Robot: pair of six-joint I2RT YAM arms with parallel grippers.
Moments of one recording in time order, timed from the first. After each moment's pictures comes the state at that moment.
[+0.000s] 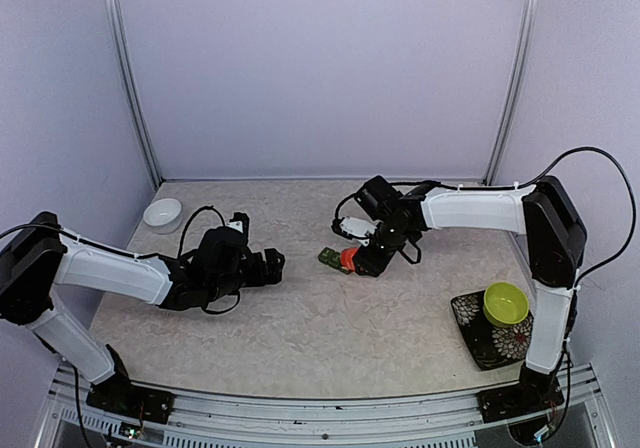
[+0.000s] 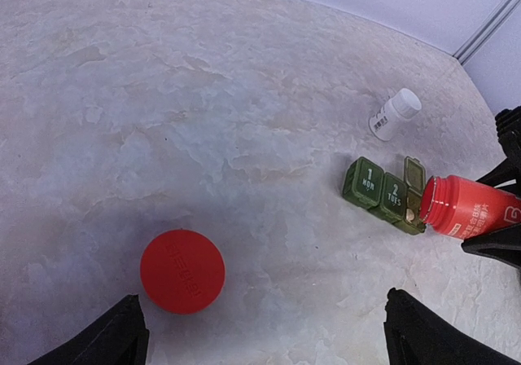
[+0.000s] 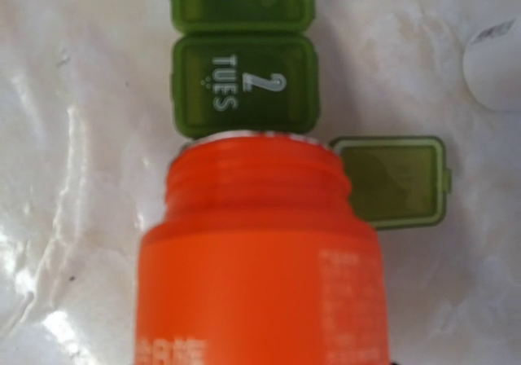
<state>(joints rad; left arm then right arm) -0.85 1.54 0.67 0.28 -0.37 -0.62 0.75 1.96 1.45 -0.61 0.02 -0.27</state>
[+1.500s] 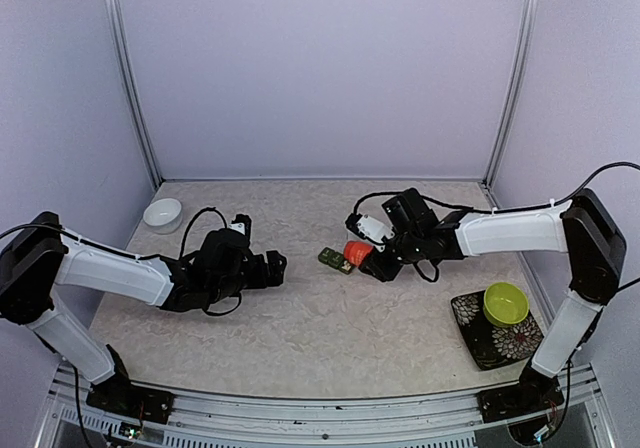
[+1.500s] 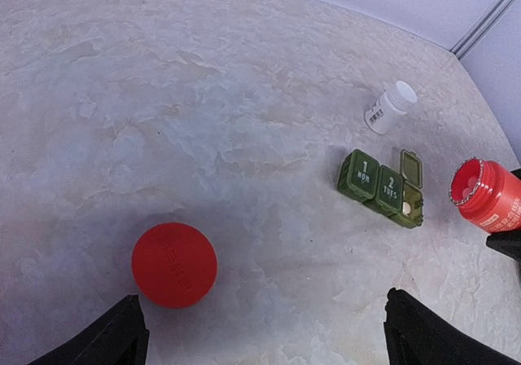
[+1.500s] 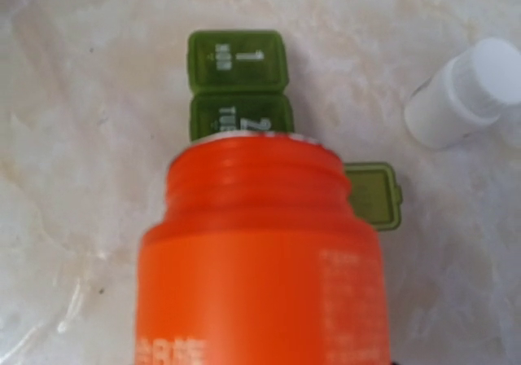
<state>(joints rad) -0.86 1.54 0.67 0.28 -0.37 -0.63 0.75 1.72 1.07 -0.18 0.00 -0.24</state>
